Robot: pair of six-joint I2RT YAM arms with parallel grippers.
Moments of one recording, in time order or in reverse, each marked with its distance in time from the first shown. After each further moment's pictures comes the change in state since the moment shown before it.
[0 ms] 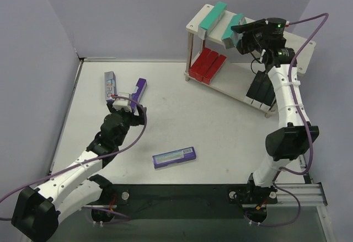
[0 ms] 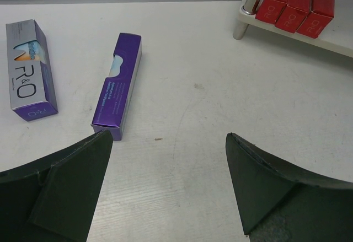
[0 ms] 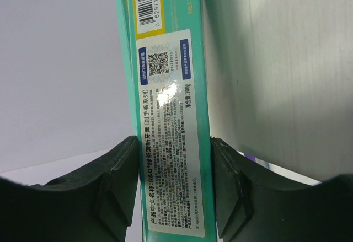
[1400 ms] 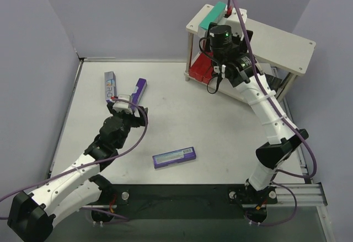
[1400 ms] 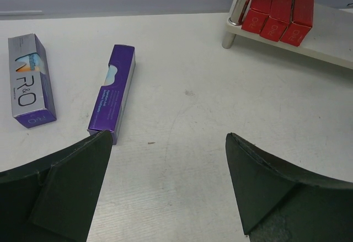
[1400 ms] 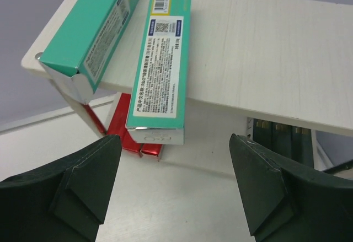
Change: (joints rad) left arm -0.080 -0.066 0.018 -0.044 -0.067 0.013; right arm 0.527 -0.036 0.119 -0.167 1.022 -1.051
